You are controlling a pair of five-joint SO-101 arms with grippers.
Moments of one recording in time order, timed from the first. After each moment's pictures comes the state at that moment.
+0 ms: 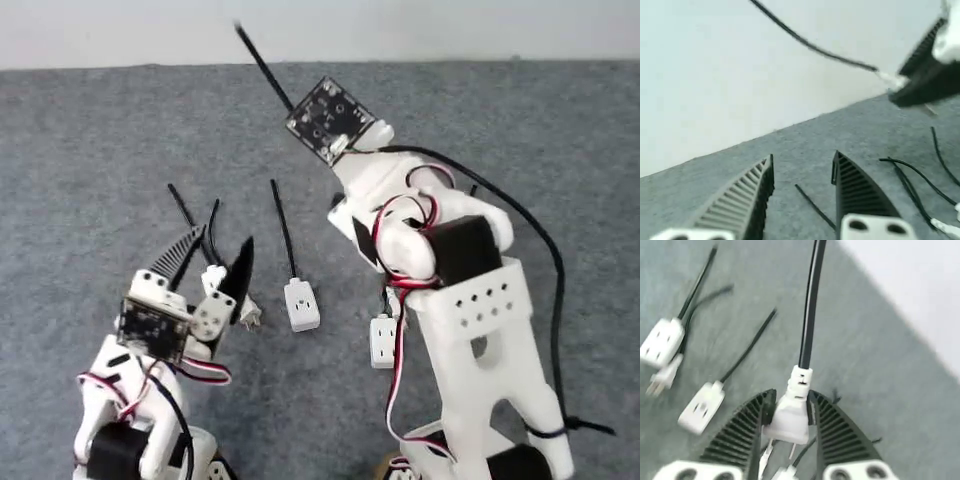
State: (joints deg) left arm 11.0 -98.0 71.5 49.1 -5.8; right arm -24.0 -25.9 -1.1 76.0 28.0
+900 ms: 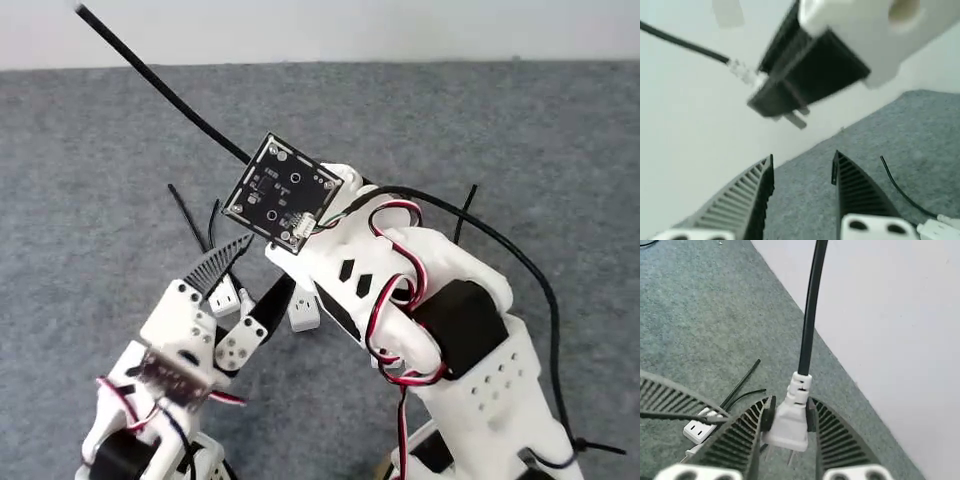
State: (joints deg) left arm 24.3 -103.2 73.3 42.9 -10.8; right arm -40.8 -34.3 -2.2 68.8 28.0
